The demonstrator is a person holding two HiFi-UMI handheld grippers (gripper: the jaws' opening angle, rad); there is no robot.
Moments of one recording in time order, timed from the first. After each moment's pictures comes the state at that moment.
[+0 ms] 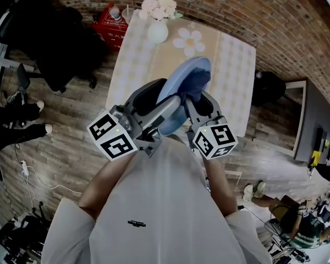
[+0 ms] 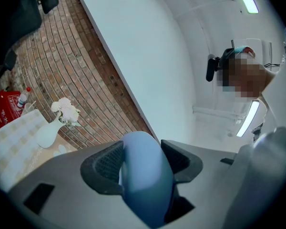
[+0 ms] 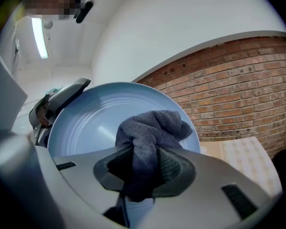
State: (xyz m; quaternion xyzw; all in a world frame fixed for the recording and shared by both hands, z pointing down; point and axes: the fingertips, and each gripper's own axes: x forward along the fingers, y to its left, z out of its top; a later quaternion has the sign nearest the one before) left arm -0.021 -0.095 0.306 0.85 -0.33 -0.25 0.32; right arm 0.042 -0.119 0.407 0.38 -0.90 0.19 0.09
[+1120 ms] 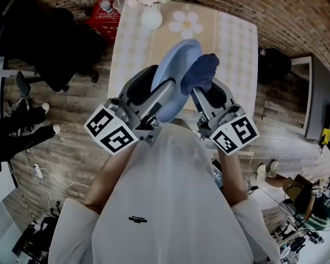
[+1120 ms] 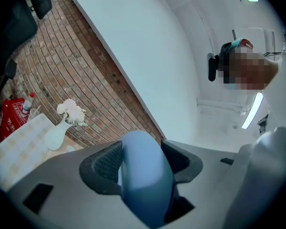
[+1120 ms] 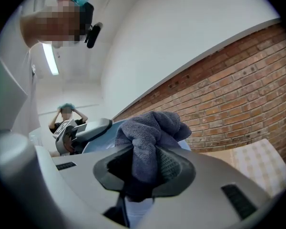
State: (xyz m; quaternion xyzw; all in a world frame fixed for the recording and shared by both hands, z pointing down) left arm -0.022 -0.097 0.319 0.85 -0.36 -0.21 0.32; right arm 0.057 -0.100 0.354 0.33 -0.92 0.18 0.00
